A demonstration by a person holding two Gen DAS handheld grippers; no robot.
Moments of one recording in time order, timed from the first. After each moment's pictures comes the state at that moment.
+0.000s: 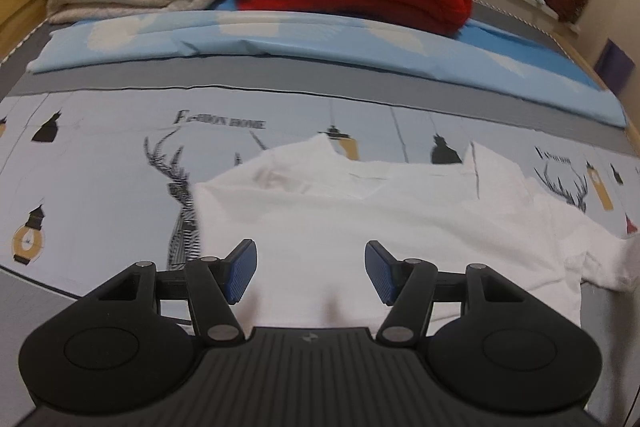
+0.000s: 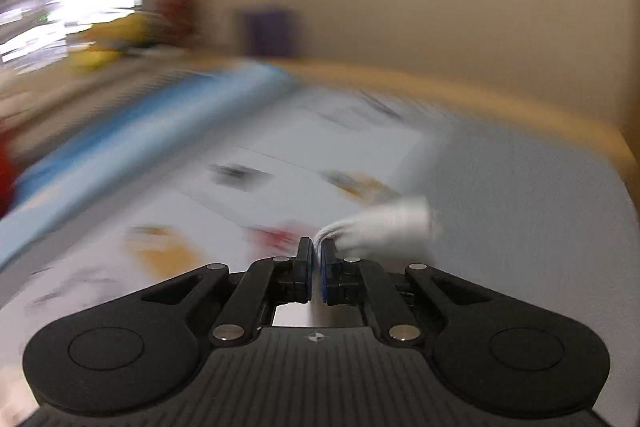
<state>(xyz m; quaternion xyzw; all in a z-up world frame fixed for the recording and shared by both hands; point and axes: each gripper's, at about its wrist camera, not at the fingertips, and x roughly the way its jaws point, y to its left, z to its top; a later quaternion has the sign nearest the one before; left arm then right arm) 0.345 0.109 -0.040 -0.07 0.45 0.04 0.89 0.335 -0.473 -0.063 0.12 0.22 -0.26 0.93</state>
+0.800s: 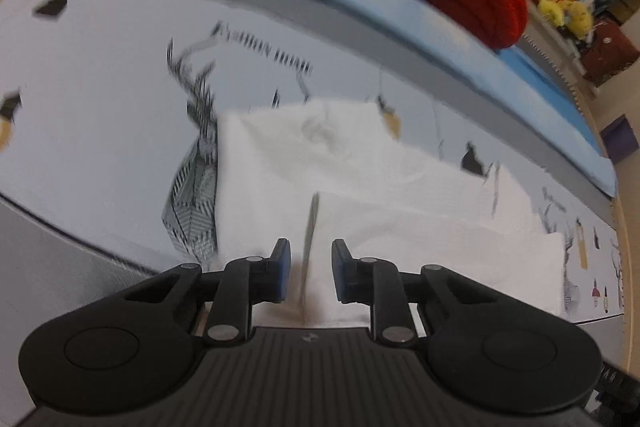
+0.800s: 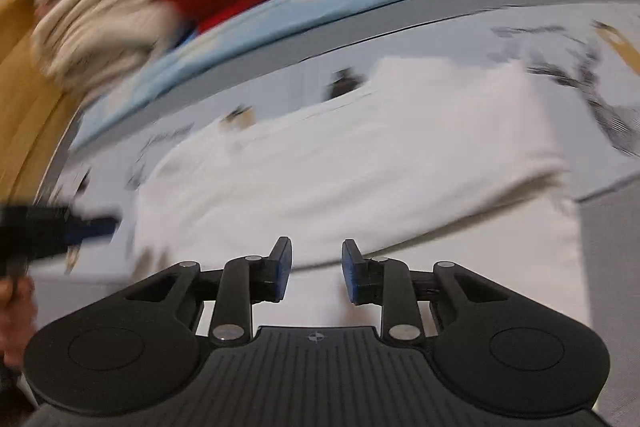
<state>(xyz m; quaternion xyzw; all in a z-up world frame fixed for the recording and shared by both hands) 0.357 0.172 -0.097 -0.23 0.50 0.05 0.83 0.309 -0.232 -0.081 0.18 0.47 0.09 0.86</state>
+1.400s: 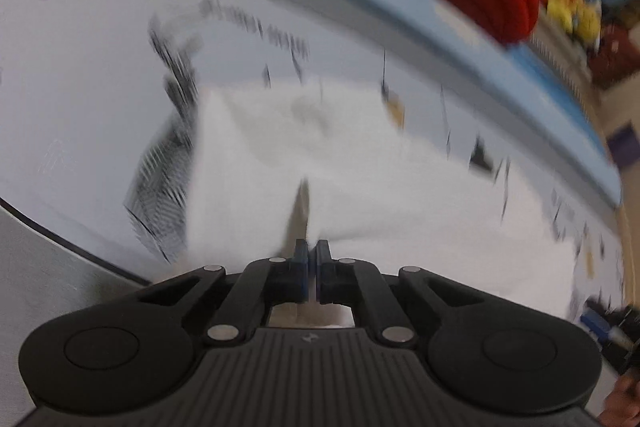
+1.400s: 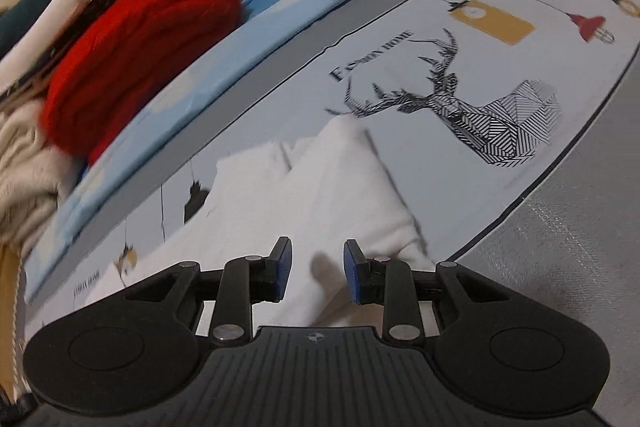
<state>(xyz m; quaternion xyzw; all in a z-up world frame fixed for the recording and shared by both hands) 0.361 0.161 -0.109 -0.24 0.47 0.06 0.84 0.347 -0.330 -0.104 0.30 0.42 -0.03 0.86</state>
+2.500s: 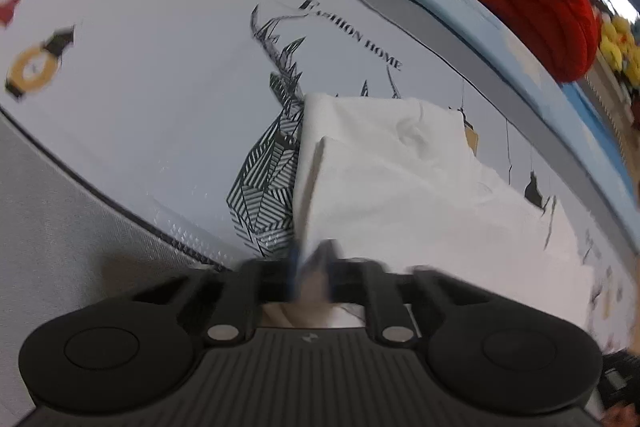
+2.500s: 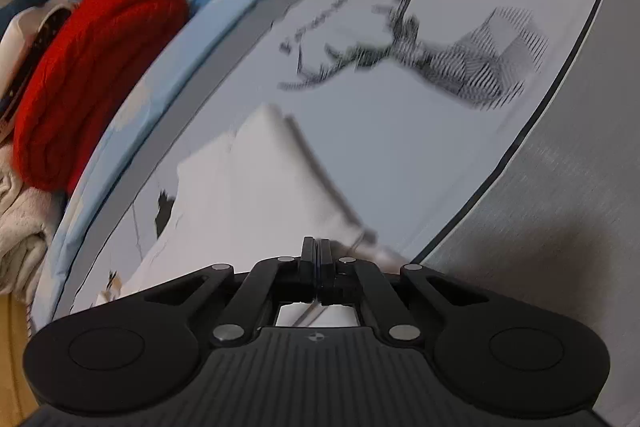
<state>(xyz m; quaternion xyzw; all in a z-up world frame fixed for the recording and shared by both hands) 0.349 0.200 -0.120 -0.26 0.50 0.13 0.82 0.354 -0.340 -0.131 0.36 0.42 -0.08 0.83</state>
